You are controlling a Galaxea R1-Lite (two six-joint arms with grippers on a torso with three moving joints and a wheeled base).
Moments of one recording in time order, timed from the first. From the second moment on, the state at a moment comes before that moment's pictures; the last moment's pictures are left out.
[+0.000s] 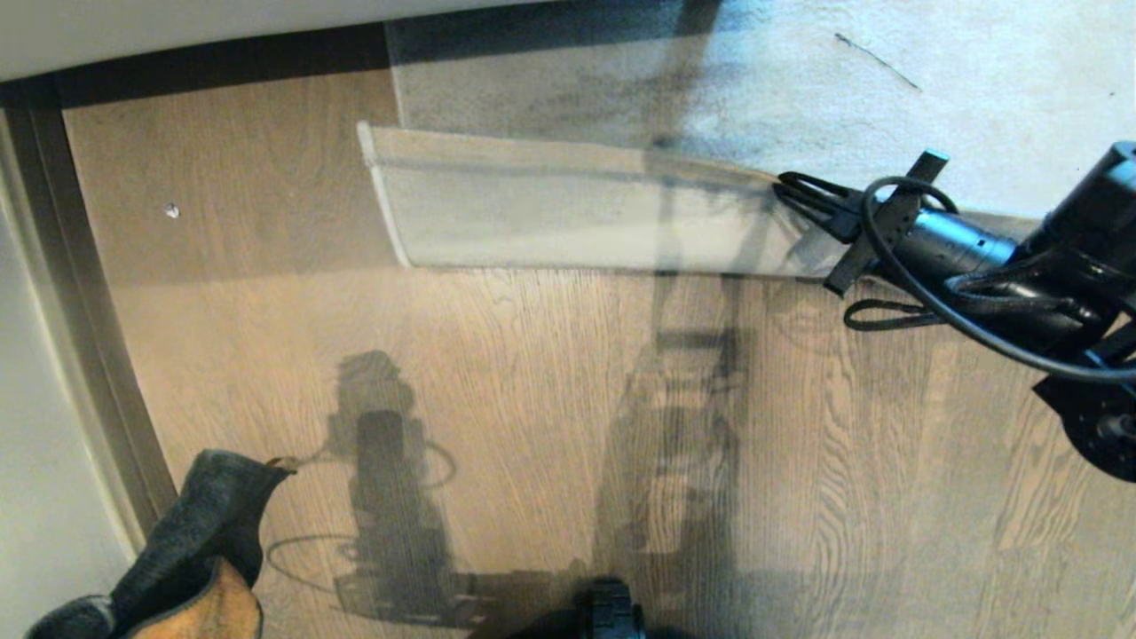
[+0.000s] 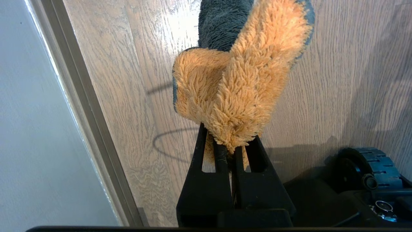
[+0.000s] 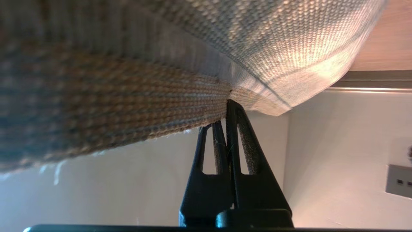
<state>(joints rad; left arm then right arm) 0.00 0.00 0.00 0.01 -0.03 0.04 0.34 1.67 -0.85 -1.18 0.48 2.19</state>
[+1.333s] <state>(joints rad) 0.00 0.00 0.00 0.01 -0.03 0.04 0.42 1.65 -0.78 -1.41 0.49 2.21</state>
